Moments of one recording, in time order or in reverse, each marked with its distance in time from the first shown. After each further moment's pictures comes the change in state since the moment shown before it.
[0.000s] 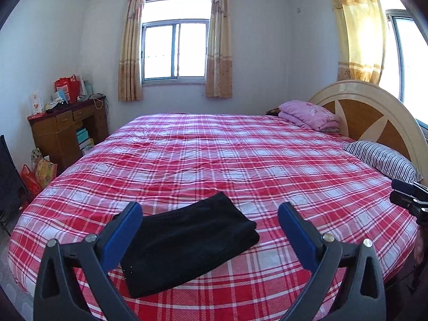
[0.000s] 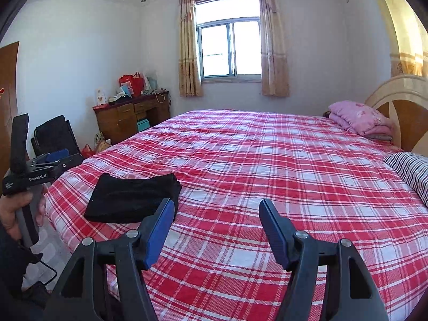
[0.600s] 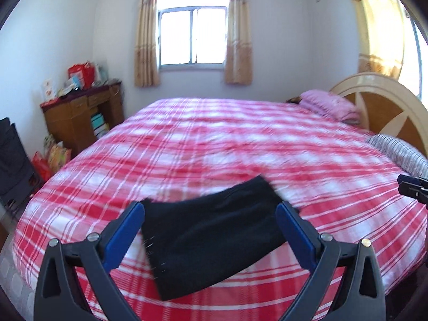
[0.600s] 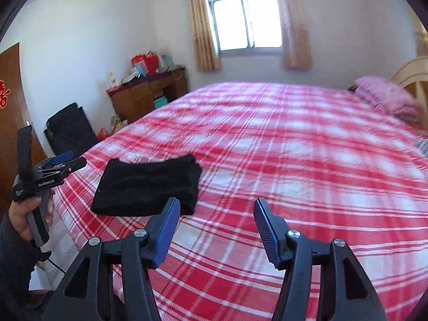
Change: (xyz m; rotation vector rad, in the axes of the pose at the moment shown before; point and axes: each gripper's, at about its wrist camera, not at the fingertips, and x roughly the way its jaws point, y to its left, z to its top) left arm 0.029 0.044 -0.014 -0.027 0.058 0.071; right arm 0.064 0.005 0.007 0.035 0.112 0.106
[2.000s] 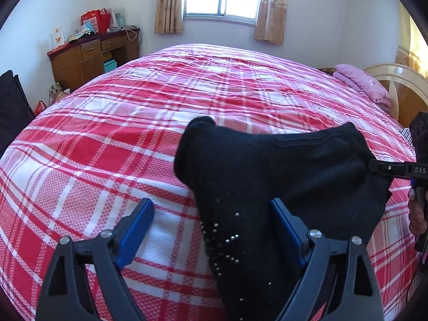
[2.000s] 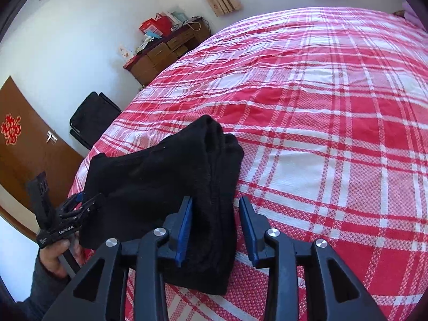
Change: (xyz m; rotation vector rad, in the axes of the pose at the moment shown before) left arm 0.126 0.099 -0.078 -0.123 0.257 0.070; right arm 0.286 0.011 -0.004 0.197 0.343 0.335
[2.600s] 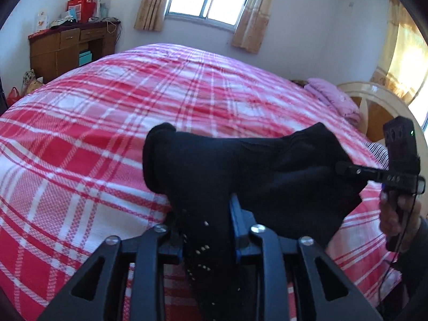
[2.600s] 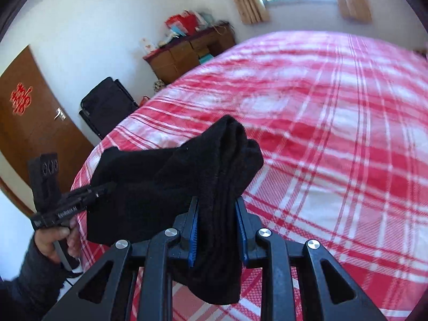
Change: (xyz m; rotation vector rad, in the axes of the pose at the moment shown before) left arm -0.006 -0.003 0.004 -0.051 0.000 -0.207; right arm -0.001 0.042 0.018 -0.132 0.003 0.013
